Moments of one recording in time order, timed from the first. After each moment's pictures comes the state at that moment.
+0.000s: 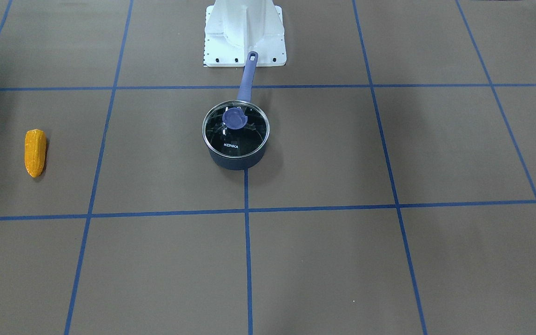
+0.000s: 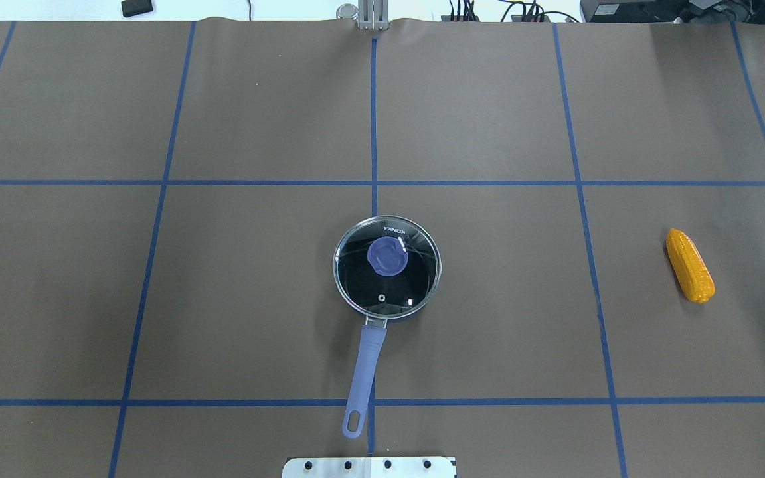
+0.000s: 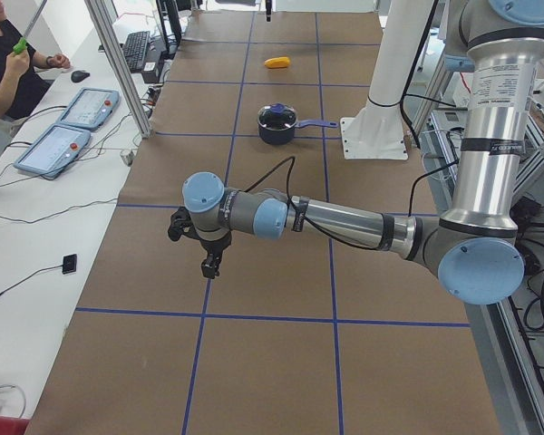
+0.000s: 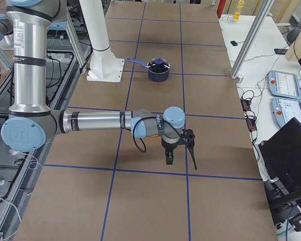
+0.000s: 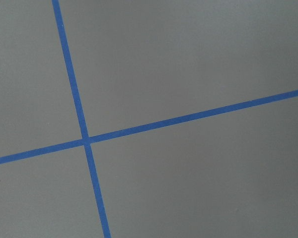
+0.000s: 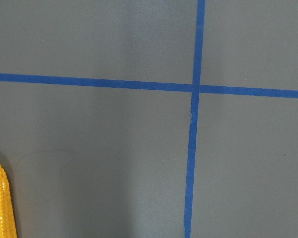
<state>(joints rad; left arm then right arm) -1.45 -1.64 -1.68 -1.60 -2.42 0.00 1.42 -1.64 1.69 -1.46 2.32 0.16</state>
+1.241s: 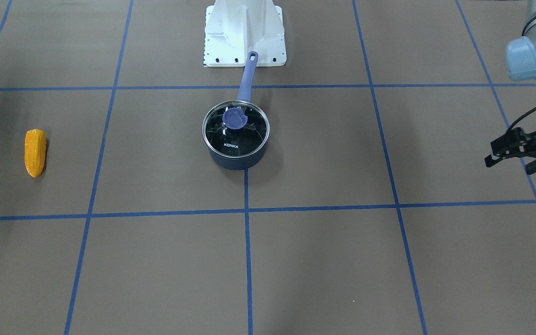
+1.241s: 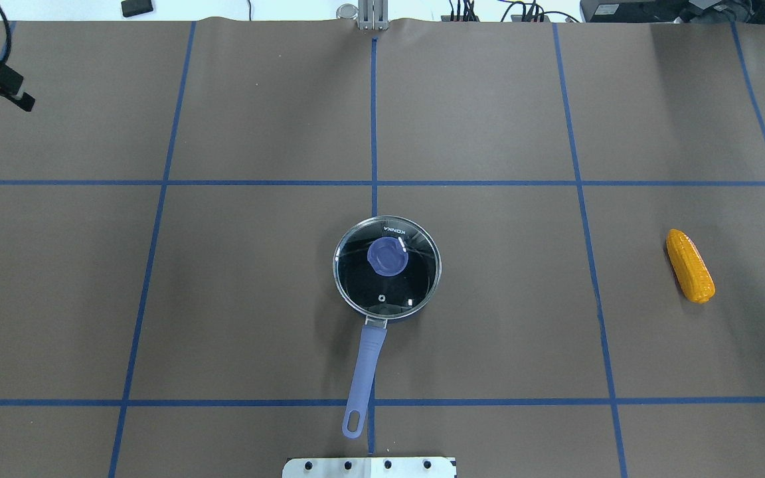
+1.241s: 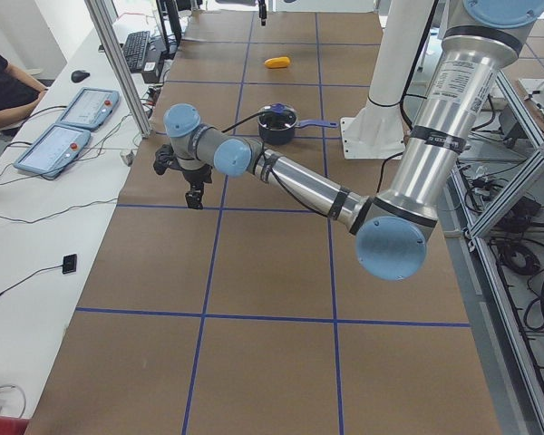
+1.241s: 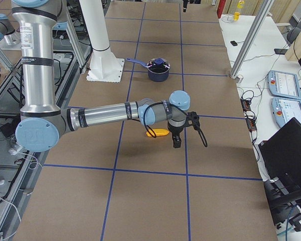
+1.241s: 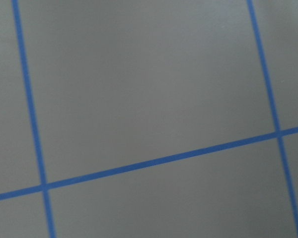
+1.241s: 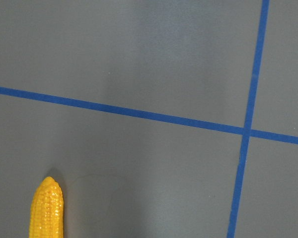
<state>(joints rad) -1.25 -1.94 -1.68 -1.55 -2.41 -0.41 1.32 -1.58 1.75 -1.46 2.32 0.18</state>
